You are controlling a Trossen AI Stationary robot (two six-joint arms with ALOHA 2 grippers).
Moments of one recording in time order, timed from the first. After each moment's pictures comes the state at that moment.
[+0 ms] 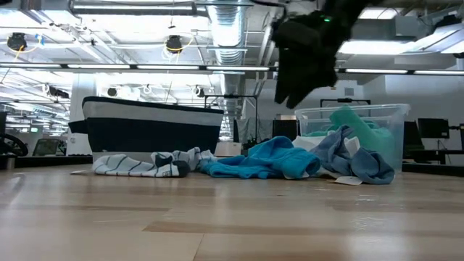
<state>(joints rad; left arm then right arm) -1.00 1.18 0.98 -0.67 -0.21 -1.19 0.13 1.59 1.11 -0.58 0.34 0.54</state>
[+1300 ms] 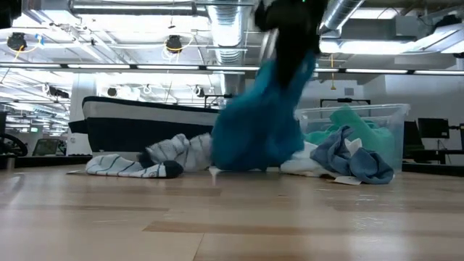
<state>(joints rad) -0.93 0.93 0.98 -0.55 -0.82 -1.04 0.07 1.76 1.55 -1.09 0.31 0.44</state>
